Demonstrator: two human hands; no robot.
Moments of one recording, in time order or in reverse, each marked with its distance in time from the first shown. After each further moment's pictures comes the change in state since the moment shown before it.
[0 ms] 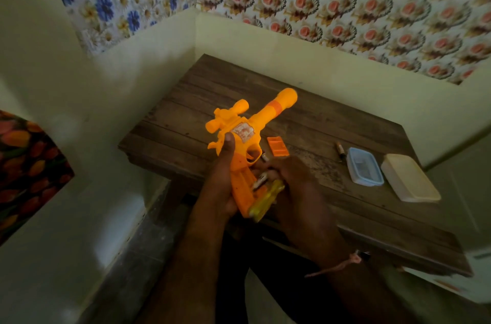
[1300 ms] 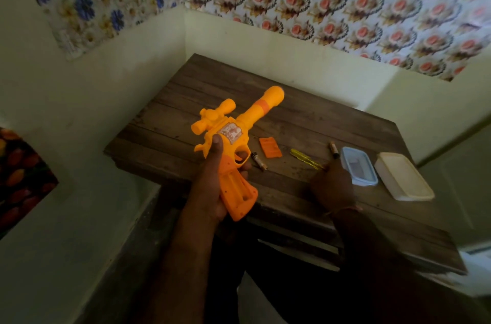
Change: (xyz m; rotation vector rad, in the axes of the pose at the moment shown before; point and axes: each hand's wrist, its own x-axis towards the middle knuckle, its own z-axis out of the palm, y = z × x) left_hand -0.004 0.008 0.006 0.199 0.204 0.117; right_hand 0.030 0.127 -0.025 -0.350 0.007 0.783
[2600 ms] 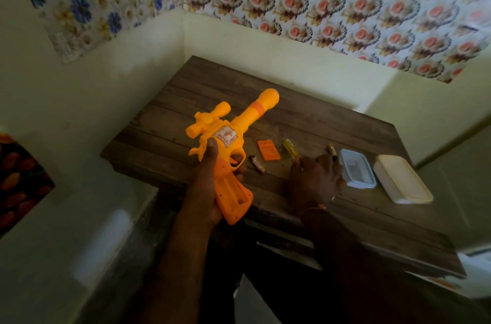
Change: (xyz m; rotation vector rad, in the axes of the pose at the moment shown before) left_hand 0.003 -0.001 -0.006 0.021 0.034 0.012; right_hand -0.021 -0.040 0.016 -0.200 0.204 -0.024
